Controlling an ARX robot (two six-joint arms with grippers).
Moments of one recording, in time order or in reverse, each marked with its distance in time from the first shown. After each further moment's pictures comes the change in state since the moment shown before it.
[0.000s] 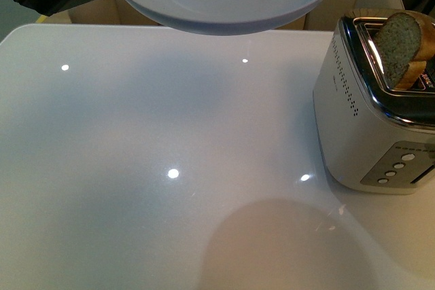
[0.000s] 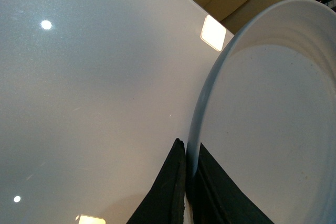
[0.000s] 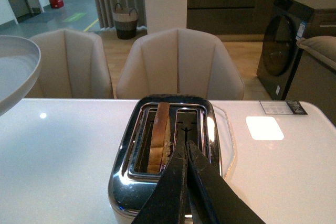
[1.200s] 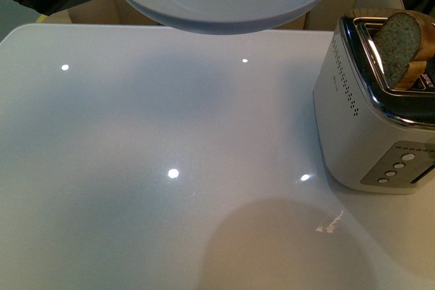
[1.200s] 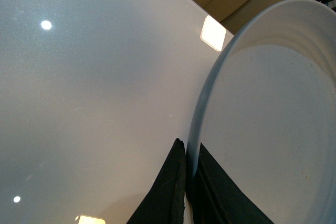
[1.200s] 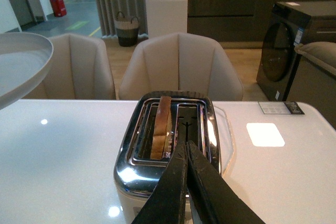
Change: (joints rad) left arm 0.000 0.000 0.000 0.000 0.000 0.000; right arm 0.000 -0.417 -0.068 -0.338 0.000 0.000
